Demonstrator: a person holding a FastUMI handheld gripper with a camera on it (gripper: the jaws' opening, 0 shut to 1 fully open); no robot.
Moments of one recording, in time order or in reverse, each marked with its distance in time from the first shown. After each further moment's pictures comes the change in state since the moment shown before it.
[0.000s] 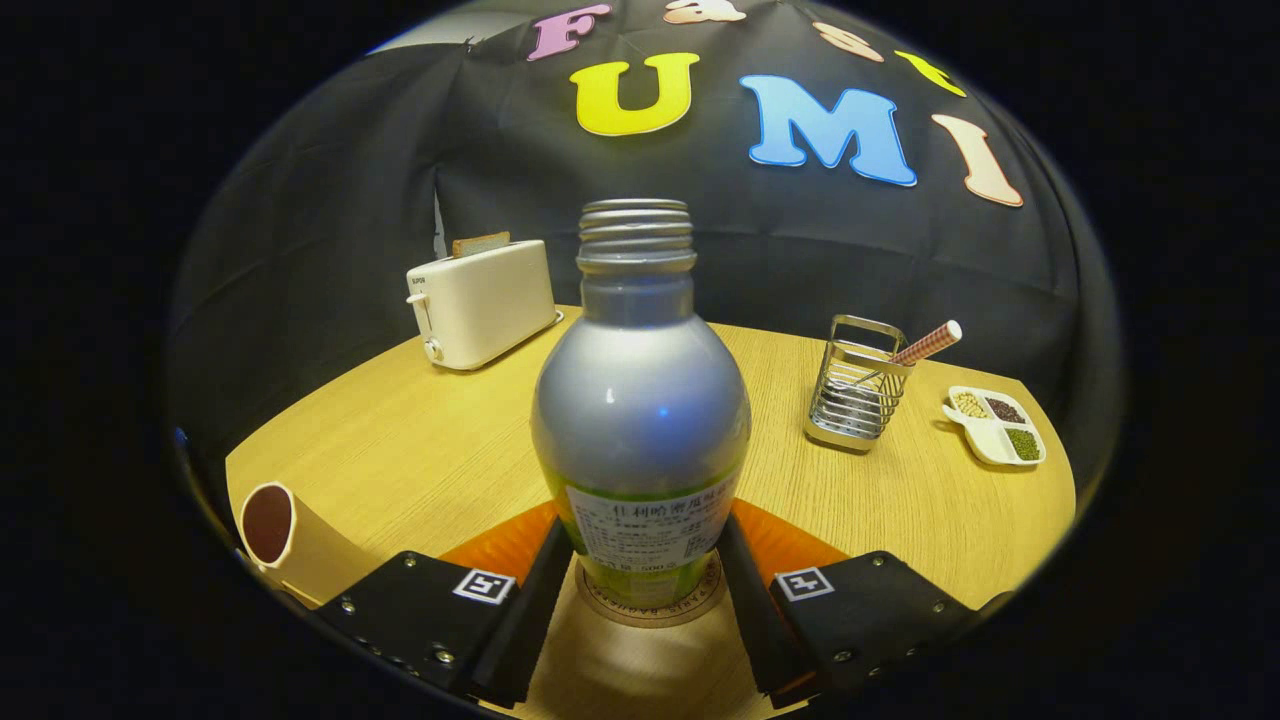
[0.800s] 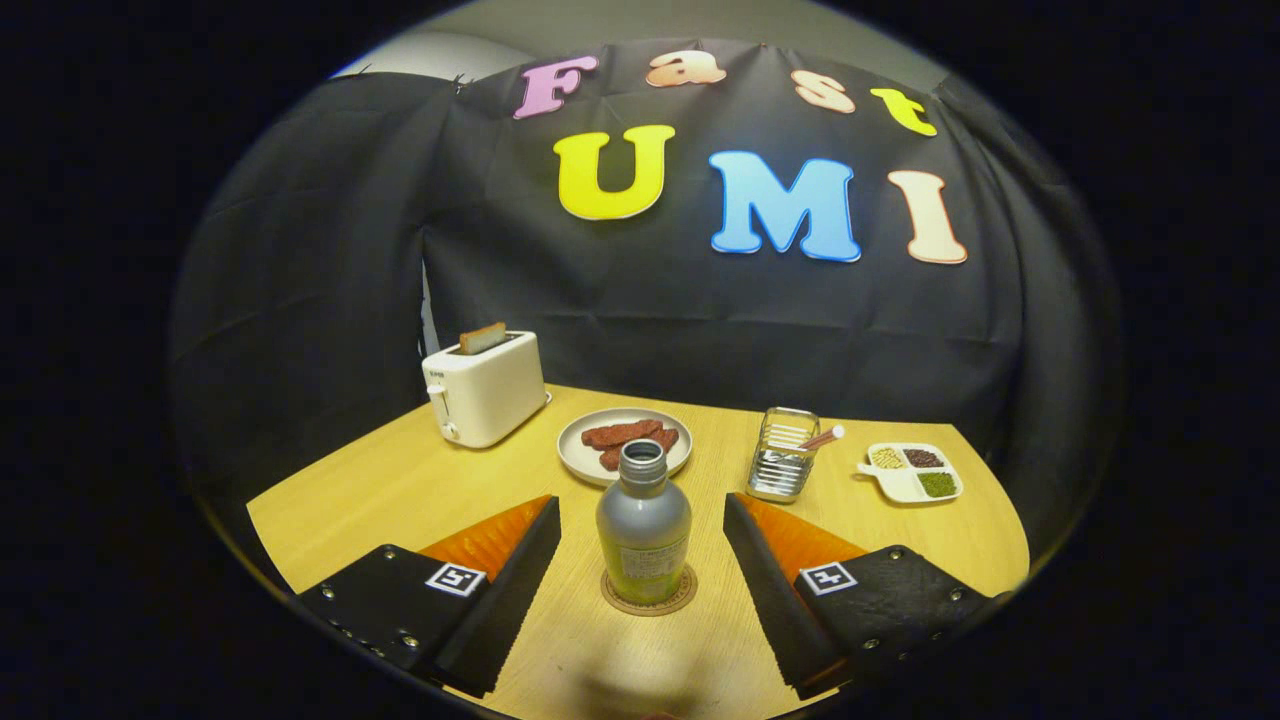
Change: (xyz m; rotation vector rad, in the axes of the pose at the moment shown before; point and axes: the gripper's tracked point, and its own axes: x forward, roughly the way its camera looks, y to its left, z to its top) arm -0.130 0.010 0.092 0.036 -0.210 -0.126
